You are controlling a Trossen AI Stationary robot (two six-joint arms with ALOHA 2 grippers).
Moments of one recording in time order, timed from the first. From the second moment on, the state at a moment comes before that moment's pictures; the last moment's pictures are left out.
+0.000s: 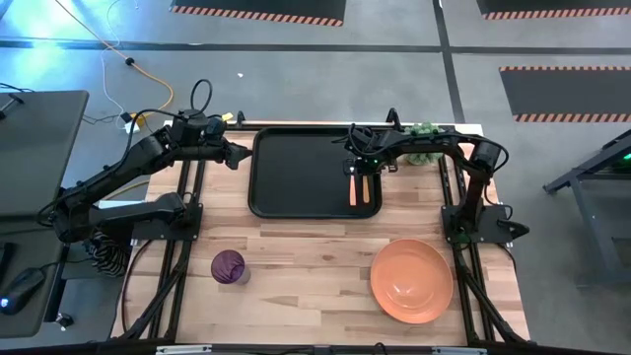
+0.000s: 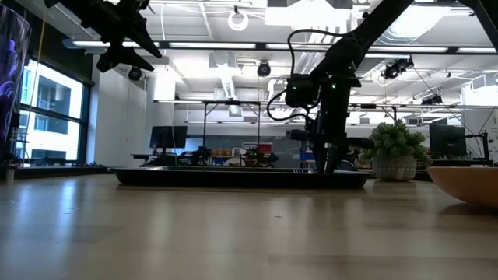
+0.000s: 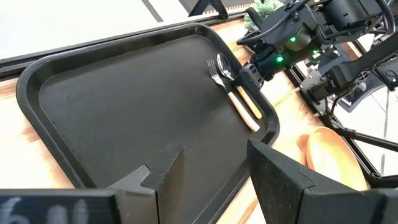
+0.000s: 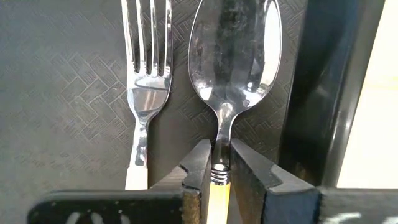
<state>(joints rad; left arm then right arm) 0.67 0.81 0.84 -0.63 0.22 -0.50 -0.51 1.85 1.13 -0.62 0.06 0.94</state>
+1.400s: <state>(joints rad) 0.67 0.81 0.84 -0.63 0.22 -0.50 -0.51 1.85 1.13 -0.65 0.06 0.97</state>
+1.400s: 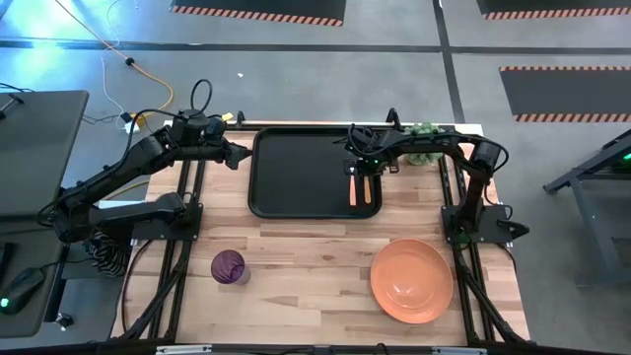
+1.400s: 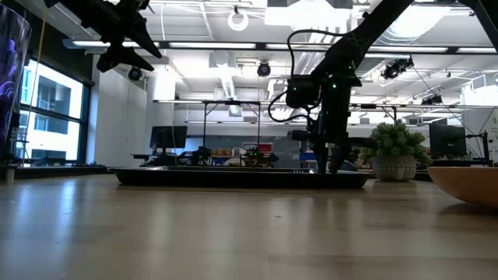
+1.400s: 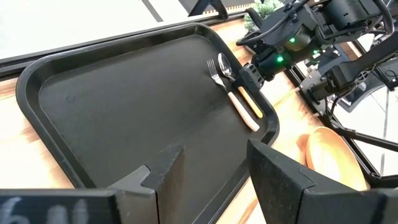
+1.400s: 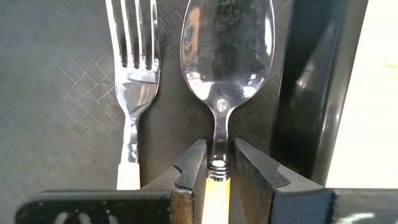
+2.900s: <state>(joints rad) 0.67 0.81 0.84 -0.62 0.22 -0.49 -0.51 1.75 1.13 -0.67 0.05 1.01</state>
